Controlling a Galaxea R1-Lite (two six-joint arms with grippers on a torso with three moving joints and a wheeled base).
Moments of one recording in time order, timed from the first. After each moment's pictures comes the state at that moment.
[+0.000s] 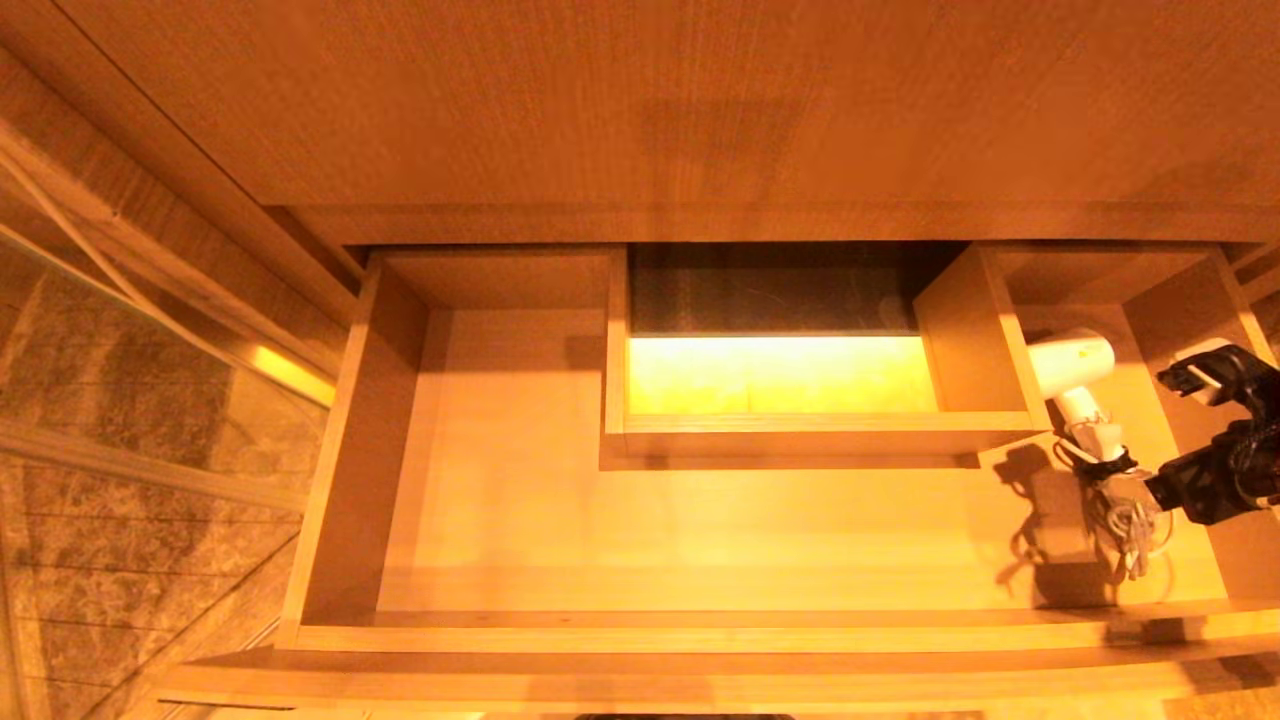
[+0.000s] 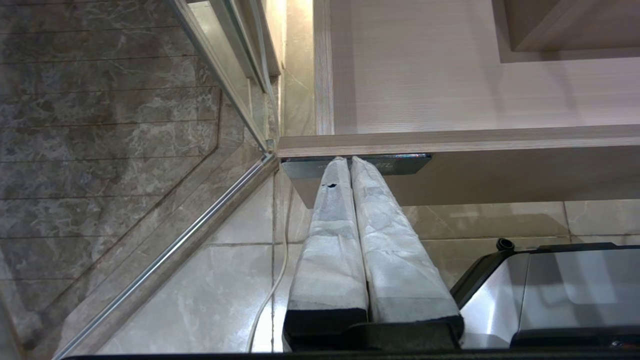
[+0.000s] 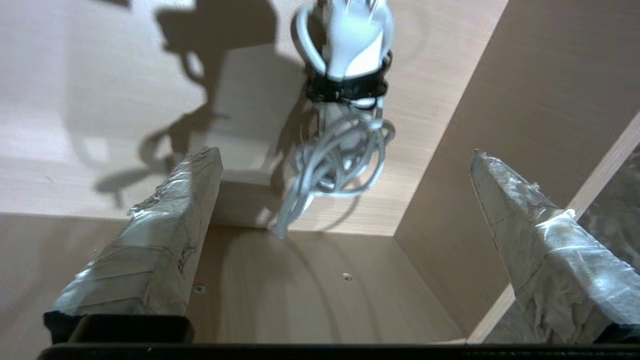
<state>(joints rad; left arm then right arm) 0.00 0.00 0.00 0.00 0.00 0.02 -0.32 1.59 -0.77 -0.24 -0.01 -0.57</state>
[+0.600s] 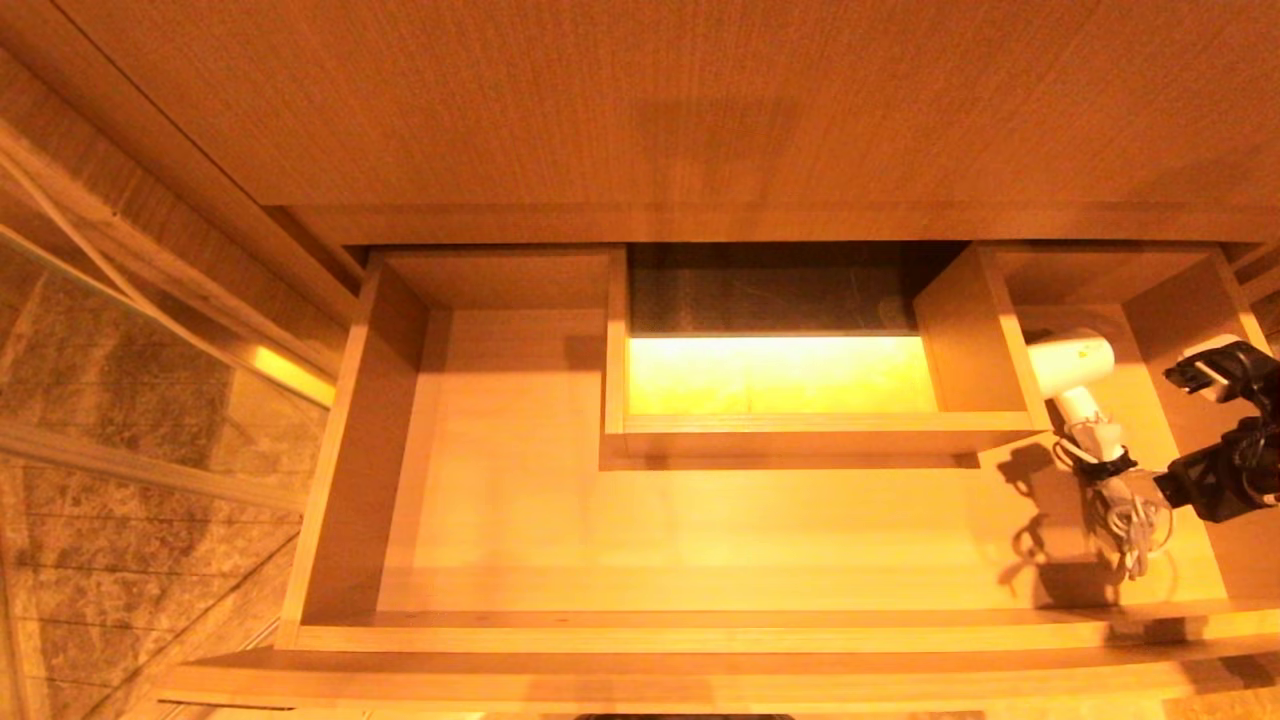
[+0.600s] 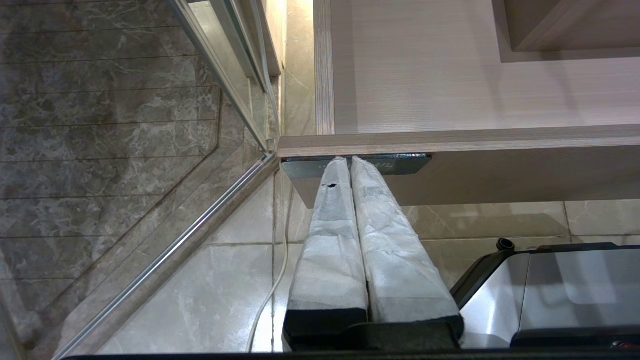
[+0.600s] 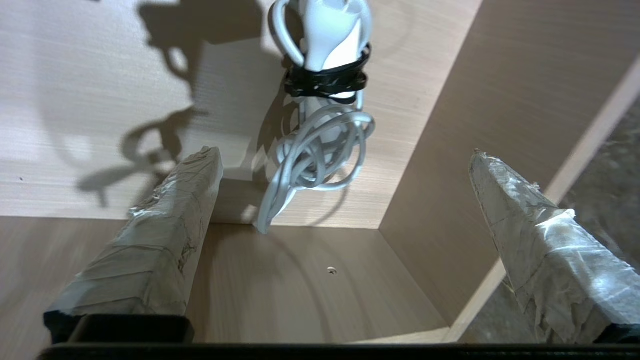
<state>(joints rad) 0.00 0.00 0.00 0.00 0.00 0.02 -0.33 1.57 -0.77 -0.24 -0.04 -0.57</state>
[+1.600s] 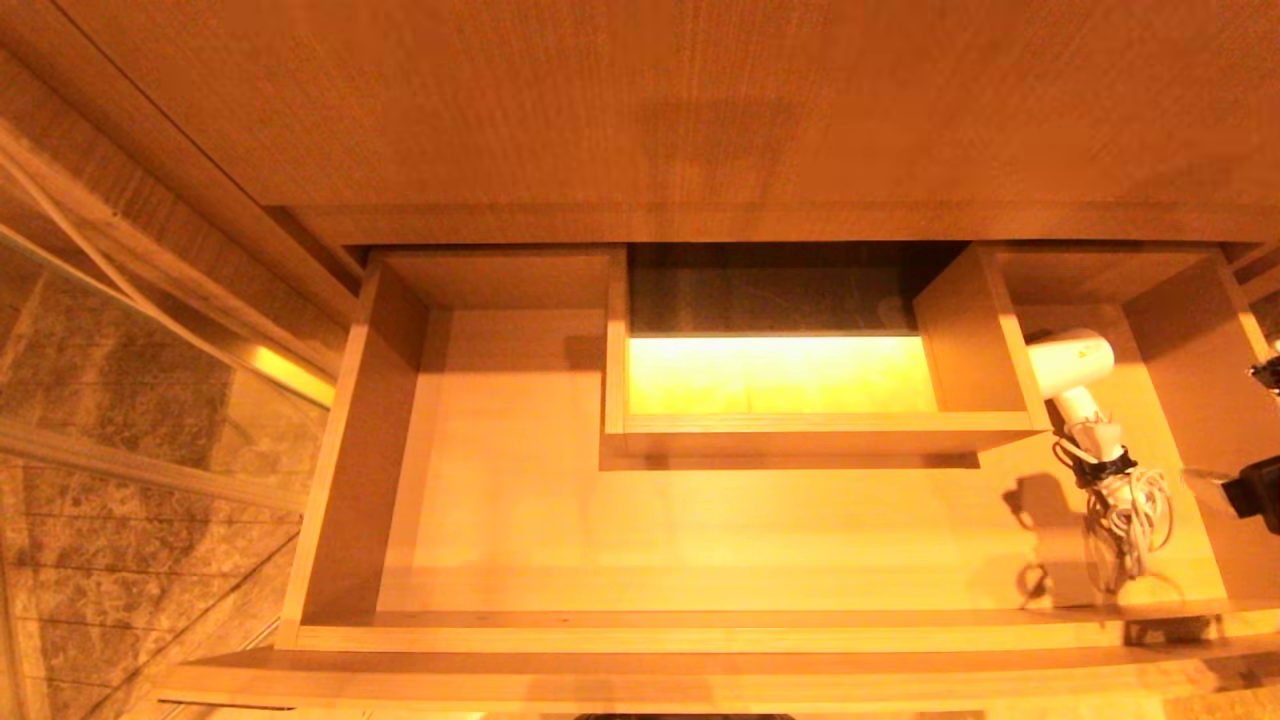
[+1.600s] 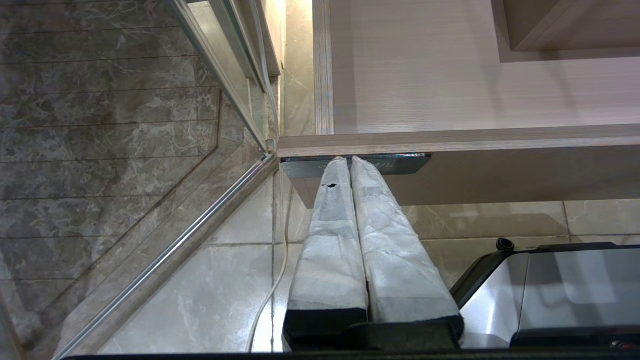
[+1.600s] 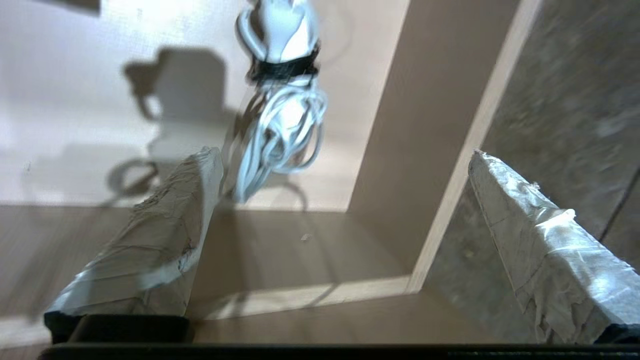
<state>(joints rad) 0.00 0.00 0.00 0.00 0.00 0.02 -0.36 1.36 -0.65 -0.27 -0.04 -0.57</state>
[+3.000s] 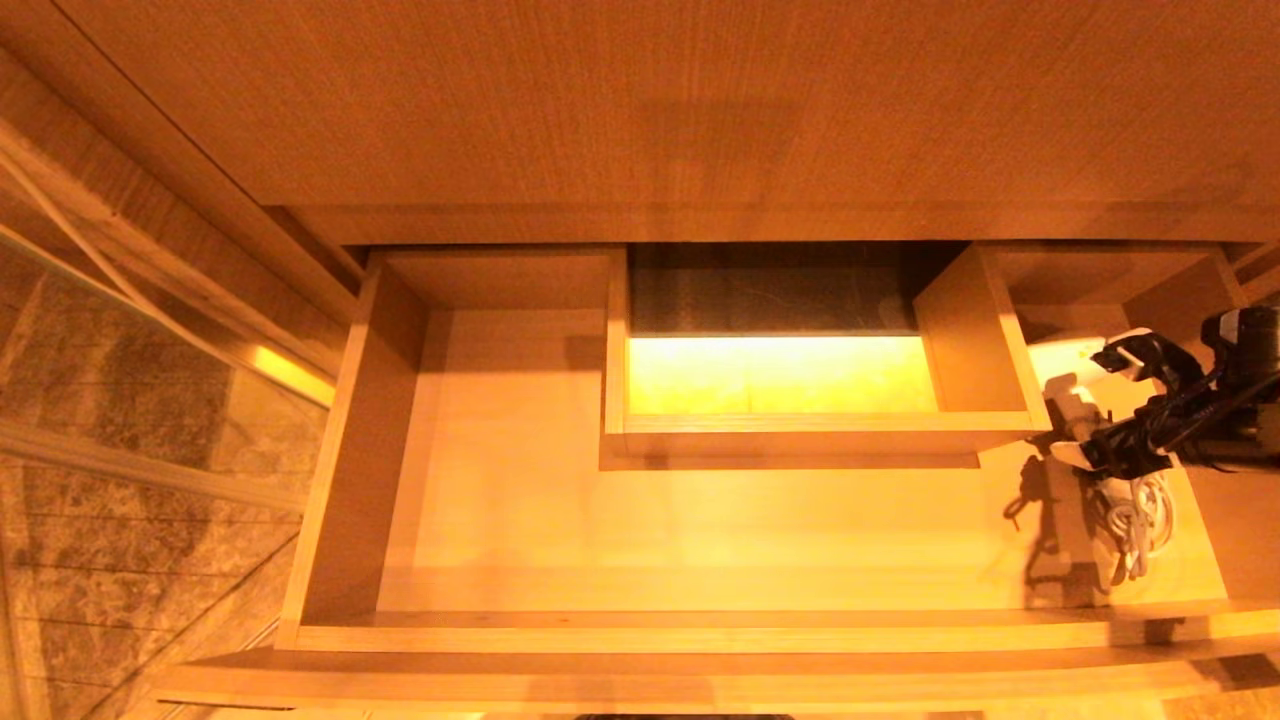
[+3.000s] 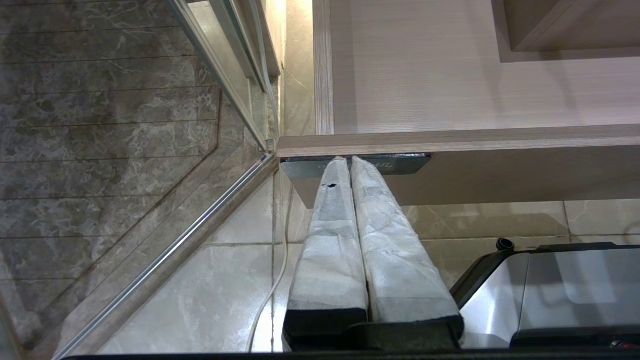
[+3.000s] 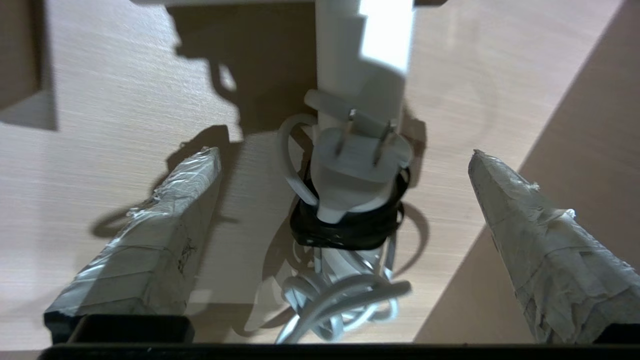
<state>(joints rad) 0.00 0.00 0.00 0.00 0.00 0.02 -0.33 1.92 -1.02 -0.29 0.08 -0.53</state>
